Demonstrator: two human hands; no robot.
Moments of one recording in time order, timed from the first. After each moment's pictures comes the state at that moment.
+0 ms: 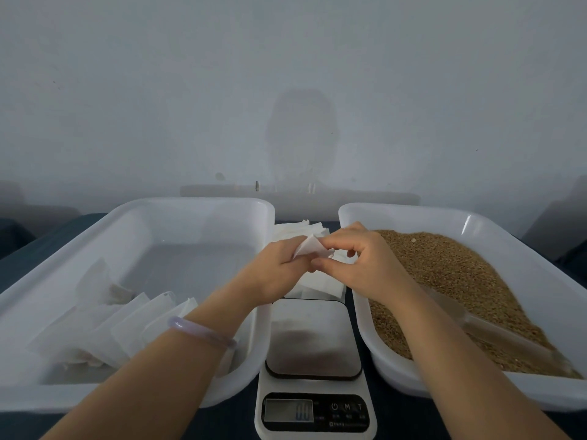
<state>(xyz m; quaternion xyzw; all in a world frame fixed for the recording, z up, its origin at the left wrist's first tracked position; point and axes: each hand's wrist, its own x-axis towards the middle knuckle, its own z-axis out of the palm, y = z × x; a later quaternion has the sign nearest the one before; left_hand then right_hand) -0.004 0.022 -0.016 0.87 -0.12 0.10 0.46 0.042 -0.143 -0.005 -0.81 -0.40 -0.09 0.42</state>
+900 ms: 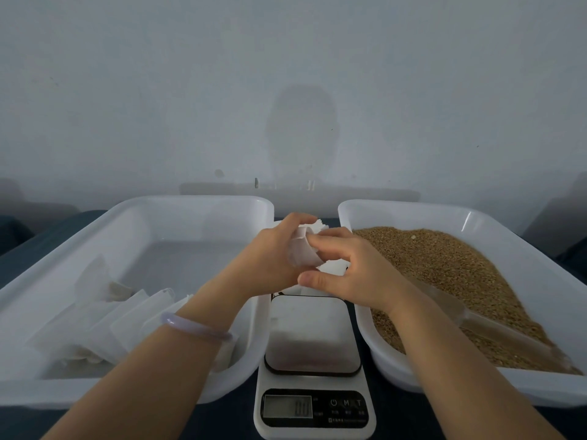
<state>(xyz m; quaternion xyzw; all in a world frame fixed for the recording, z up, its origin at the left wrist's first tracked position) 0.000 0.028 -0.013 0.90 -0.12 0.20 0.36 0.032 -0.141 -0.007 -0.80 -0.43 0.02 0.41</state>
